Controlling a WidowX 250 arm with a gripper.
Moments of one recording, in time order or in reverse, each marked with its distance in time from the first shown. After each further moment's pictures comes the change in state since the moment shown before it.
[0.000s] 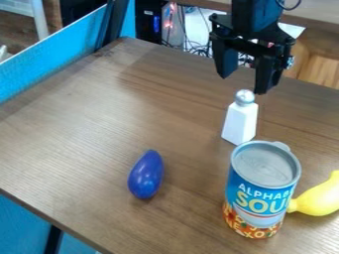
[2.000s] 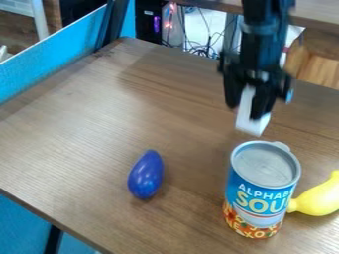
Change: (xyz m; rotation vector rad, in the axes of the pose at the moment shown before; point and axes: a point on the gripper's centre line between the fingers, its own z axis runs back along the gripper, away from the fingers) arm 0.008 0.002 -0.044 -0.007 0.113 0.009
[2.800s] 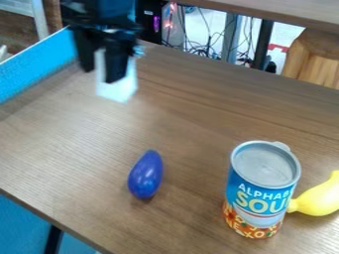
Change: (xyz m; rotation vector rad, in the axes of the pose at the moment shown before) arm -0.133 0.107 0.067 0.078 0.148 0.210
